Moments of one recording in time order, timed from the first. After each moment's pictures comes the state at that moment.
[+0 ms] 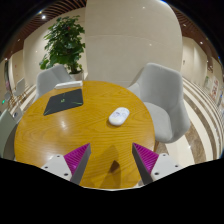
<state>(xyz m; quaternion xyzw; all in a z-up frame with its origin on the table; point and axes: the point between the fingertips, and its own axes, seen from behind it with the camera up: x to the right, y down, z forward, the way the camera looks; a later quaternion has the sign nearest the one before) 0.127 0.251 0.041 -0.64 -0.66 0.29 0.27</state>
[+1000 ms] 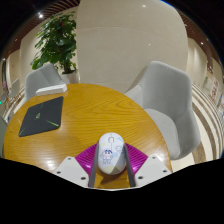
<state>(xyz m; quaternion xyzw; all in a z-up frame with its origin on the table) -0.069 0.263 -0.023 -0.65 -0.65 0.28 0.27</state>
